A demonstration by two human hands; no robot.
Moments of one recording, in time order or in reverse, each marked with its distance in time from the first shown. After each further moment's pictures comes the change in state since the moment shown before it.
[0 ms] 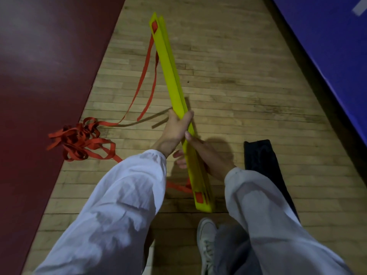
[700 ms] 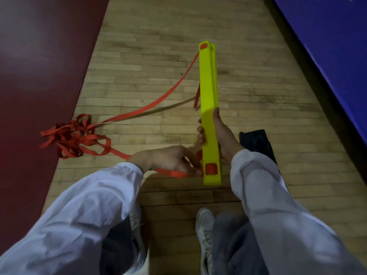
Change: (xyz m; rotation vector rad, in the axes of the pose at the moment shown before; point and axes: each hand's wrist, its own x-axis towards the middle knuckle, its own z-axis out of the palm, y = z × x) left_hand -0.060 -0.012 -0.028 0.631 -1.004 0.052; right_hand 0.004 -0.011 -0.041 0.407 0.198 -0.005
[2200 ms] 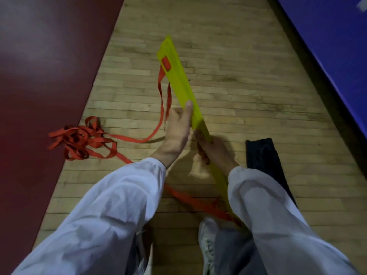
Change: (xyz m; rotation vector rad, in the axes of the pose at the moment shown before) left_hand 0.048 0.010 -0.033 -0.782 1.079 0.064; right_hand 0.006 0.030 0.011 -0.646 0.062 -0.219
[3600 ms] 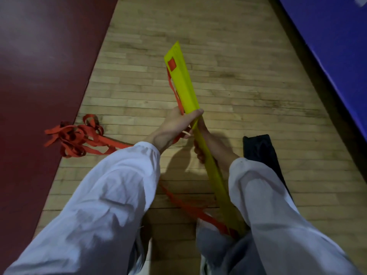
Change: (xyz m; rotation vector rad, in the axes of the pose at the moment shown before) left_hand 0.002 0.011 -0.001 0.198 -0.315 -0.137; right_hand 0.003 -0.005 -0.004 0.153 -0.168 0.165
